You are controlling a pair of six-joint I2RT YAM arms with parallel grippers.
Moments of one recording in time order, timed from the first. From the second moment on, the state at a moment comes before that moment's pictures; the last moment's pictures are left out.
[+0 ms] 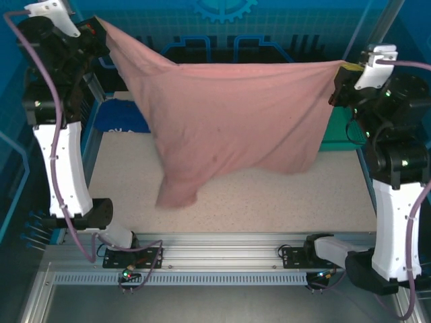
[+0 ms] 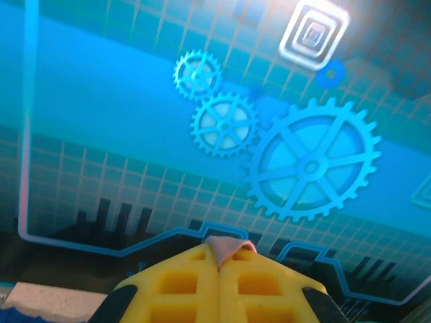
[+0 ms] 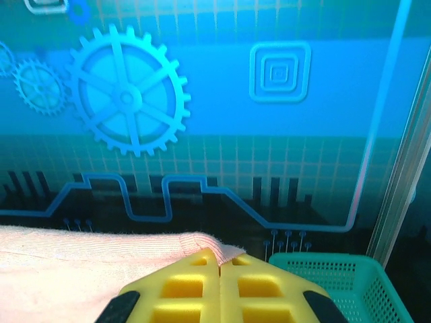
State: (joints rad) left arm 0.09 1.58 2.42 -0.79 0.12 -0.37; right arm 0.10 1.13 1.89 -0.76 0.03 0.04
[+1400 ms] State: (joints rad) left arm 0.06 2.34 2.51 -0.53 0.14 -0.32; right arm 0.09 1.89 1.87 -0.44 0.13 0.01
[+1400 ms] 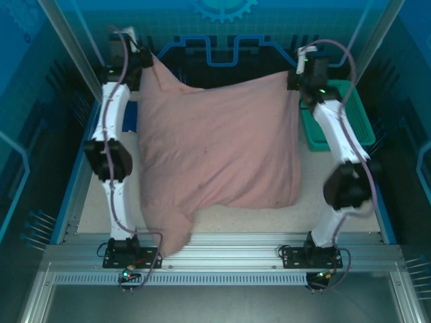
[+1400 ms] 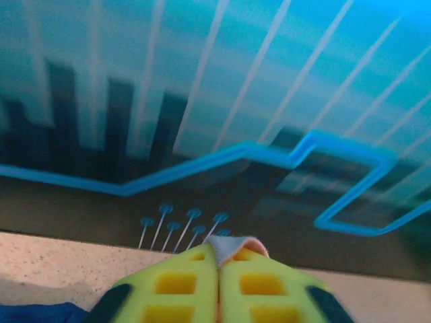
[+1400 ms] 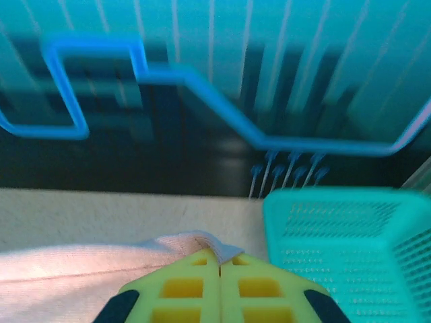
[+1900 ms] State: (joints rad) left arm 0.02 1.96 1.74 -0.38 0.16 -0.51; right arm 0.15 1.85 1.69 -0.68 -0.07 0.11
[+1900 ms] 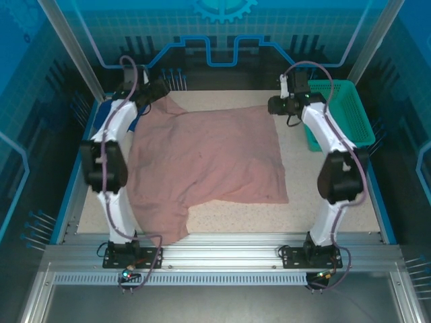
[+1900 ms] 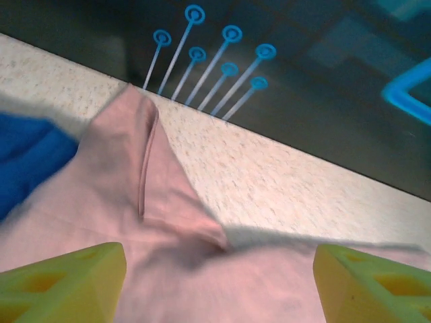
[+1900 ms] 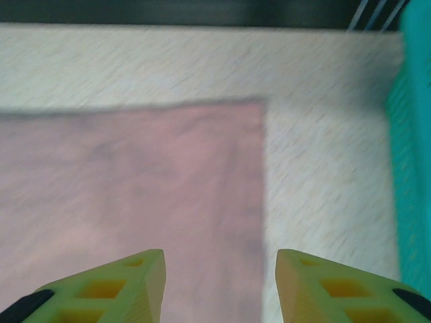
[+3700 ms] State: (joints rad) left arm -0.23 1.60 1.03 -0.11 0.33 -0.66; right arm 0.11 1.62 1.30 -0.77 -0.11 0.20
